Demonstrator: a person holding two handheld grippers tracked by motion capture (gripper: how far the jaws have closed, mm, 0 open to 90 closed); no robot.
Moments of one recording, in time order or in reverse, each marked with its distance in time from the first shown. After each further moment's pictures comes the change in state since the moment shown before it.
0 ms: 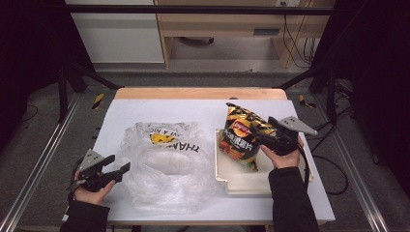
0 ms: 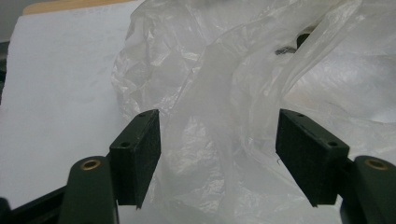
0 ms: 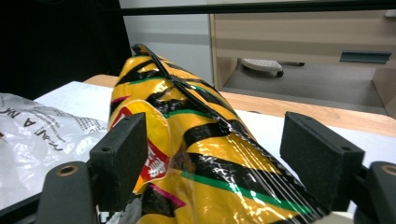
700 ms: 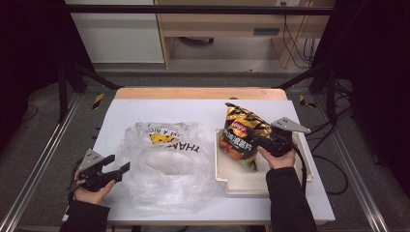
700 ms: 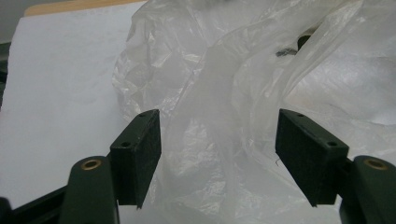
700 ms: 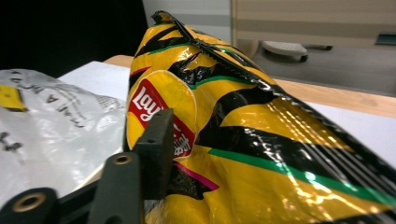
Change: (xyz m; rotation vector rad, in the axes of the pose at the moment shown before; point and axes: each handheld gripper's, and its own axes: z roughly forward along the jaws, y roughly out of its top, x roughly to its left) left arm 0.000 0.000 0.000 -0.006 0.001 -0.002; right arm 0.004 -0.007 0.010 0.074 0.080 -0.008
